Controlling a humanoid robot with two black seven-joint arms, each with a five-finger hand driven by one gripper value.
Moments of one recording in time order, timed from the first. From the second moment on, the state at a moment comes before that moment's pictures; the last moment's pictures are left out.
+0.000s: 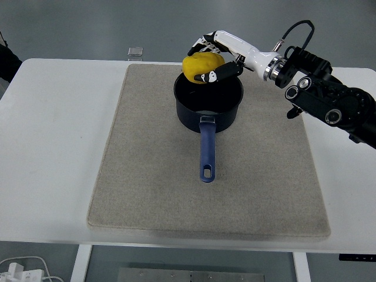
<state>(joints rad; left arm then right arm) 0.01 0.00 -0.05 -0.16 -0.05 0.07 0.07 1.25 -0.13 0.10 0.65 -0.83 0.00 0.41</state>
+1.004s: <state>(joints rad) 0.01 0.00 -0.05 -0.16 -0.05 0.07 0.07 1.15 -0.01 0.12 0.52 -0.83 -0.01 0.42</state>
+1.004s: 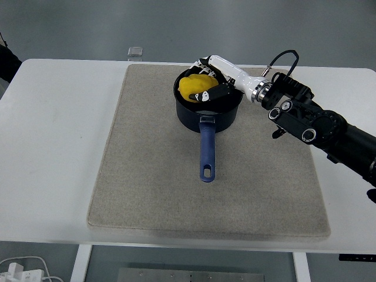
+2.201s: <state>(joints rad) 0.01 0.00 -0.05 -0.16 -0.05 0.07 0.07 1.15 -0.06 0.14 0.52 -0.74 -0.02 0.41</state>
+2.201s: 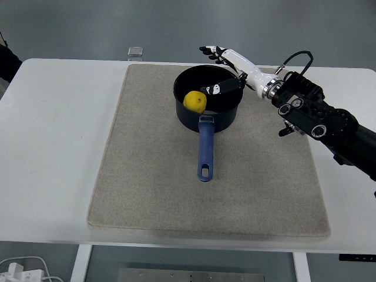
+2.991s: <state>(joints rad) 0.01 0.00 -0.05 -0.16 -0.05 0.07 0.07 1.14 -0.15 0.30 0.51 -0.02 -0.01 0.27</state>
